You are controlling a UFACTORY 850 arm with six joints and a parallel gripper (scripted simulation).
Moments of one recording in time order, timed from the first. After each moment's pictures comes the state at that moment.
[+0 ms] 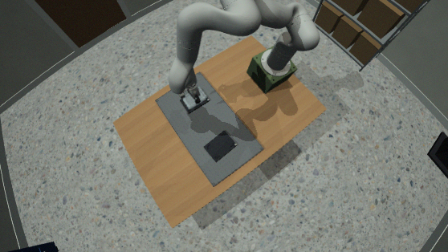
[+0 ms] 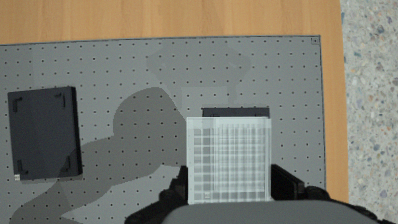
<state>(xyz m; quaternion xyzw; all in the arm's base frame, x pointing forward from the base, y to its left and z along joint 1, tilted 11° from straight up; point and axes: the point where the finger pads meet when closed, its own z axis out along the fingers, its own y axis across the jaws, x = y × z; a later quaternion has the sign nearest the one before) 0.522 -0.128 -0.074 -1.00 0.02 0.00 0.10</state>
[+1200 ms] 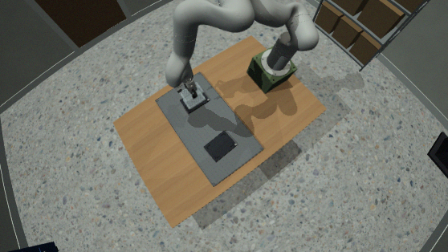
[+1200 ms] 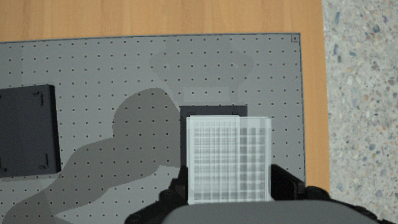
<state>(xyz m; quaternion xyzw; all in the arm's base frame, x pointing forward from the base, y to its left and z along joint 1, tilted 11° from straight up) 0.516 -0.168 -0.082 -1.00 0.02 0.00 0.10</state>
